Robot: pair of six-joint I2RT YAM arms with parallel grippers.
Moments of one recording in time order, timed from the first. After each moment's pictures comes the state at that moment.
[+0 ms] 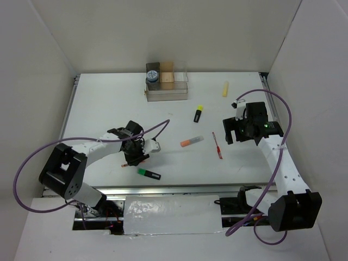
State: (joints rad) left arm -0.47 1.49 0.79 -0.63 0.24 0.72; right arm 0.06 1.09 0.99 -0.83 -0.11 -0.17
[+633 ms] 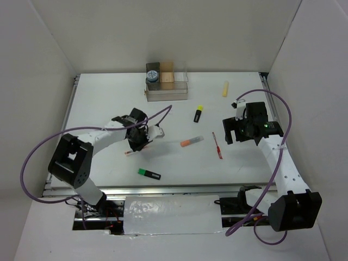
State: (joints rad) left arm -0.46 1.60 0.95 -0.64 0.19 0.67; right arm 0.06 1.09 0.99 -0.83 -0.11 -0.16
